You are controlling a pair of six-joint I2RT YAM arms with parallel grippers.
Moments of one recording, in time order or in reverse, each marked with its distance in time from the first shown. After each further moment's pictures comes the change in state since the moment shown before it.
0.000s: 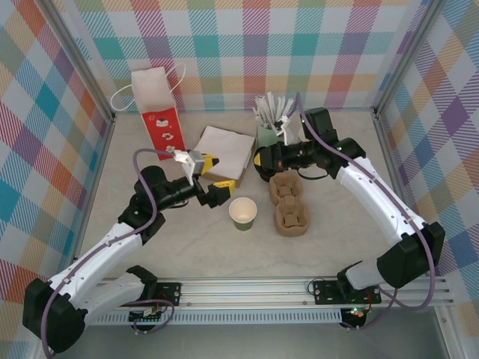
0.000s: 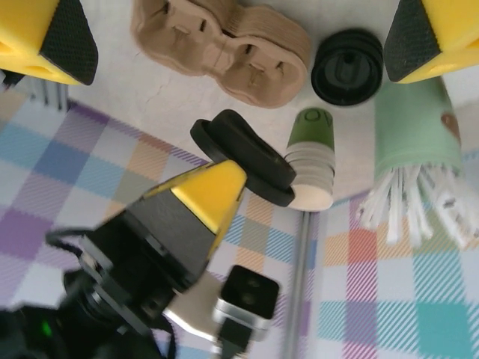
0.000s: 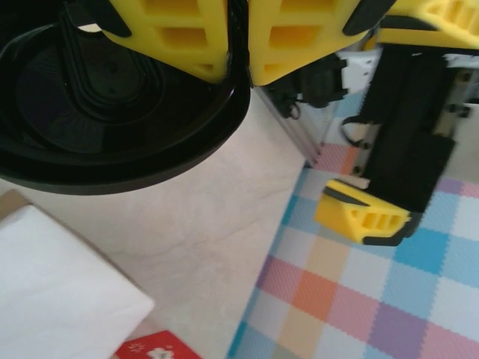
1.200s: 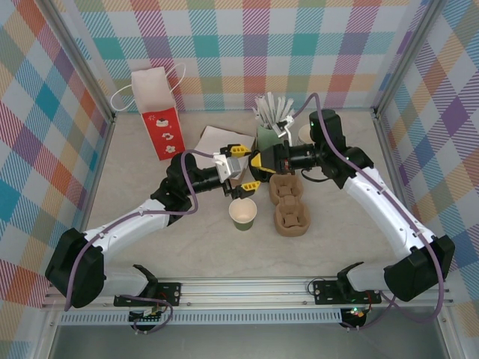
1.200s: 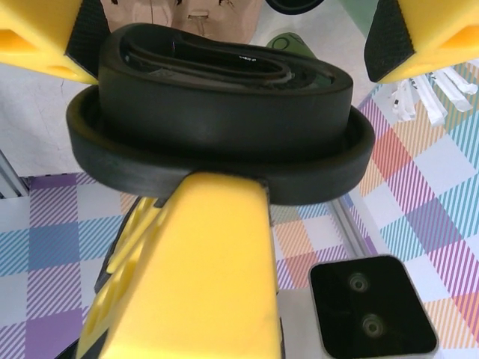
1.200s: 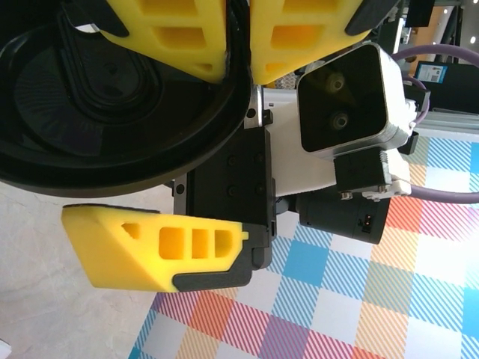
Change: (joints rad) left arm -0.101 0.331 0.136 0.216 0.076 0.404; right arm 0.003 -0.086 -0.090 0.188 -0.232 0.248
